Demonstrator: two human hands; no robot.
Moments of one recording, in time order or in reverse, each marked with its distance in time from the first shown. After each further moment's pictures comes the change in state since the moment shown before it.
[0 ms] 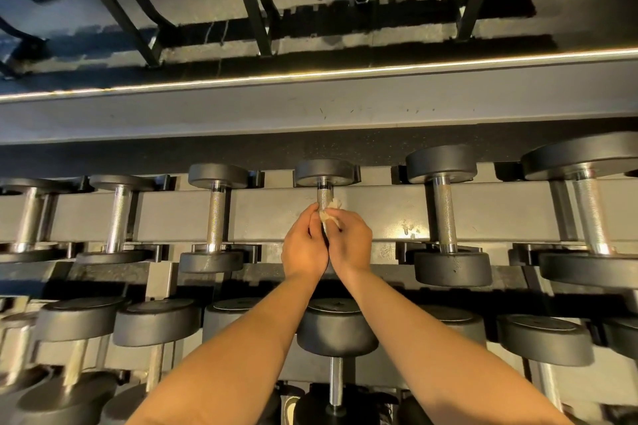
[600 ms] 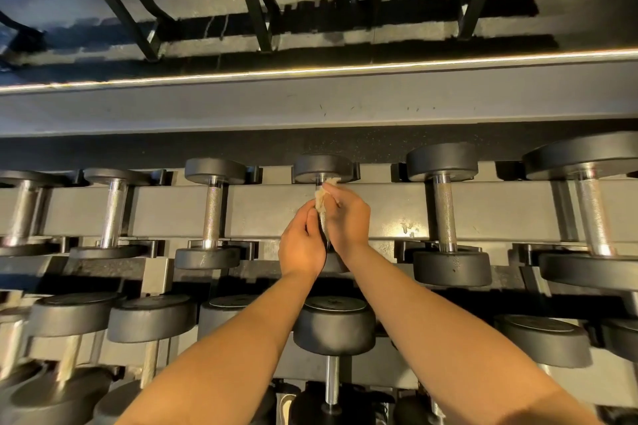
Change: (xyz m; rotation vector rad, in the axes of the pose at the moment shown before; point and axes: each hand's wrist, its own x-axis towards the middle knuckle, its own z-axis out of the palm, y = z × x) left_hand -0.001 0.000 -0.001 -0.009 0.013 0.010; right_hand 0.026 -0.016 -0.001 0.161 -0.050 -0.035
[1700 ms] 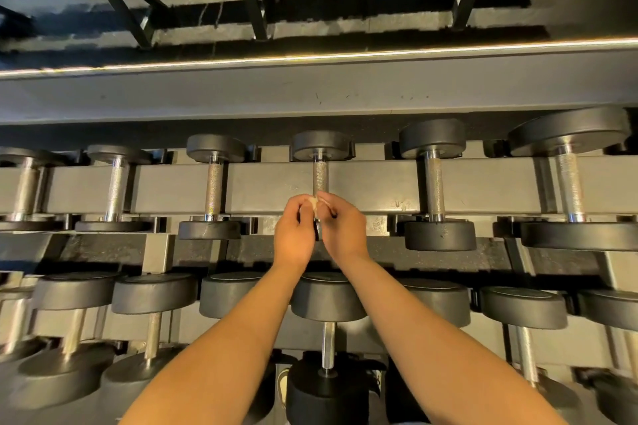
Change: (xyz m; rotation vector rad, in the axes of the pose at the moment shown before) left_hand -0.033 -0.011 -0.020 -0.162 -0.081 -0.011; right_hand -0.071 -0.004 -0.015 0.124 -0.096 0.131
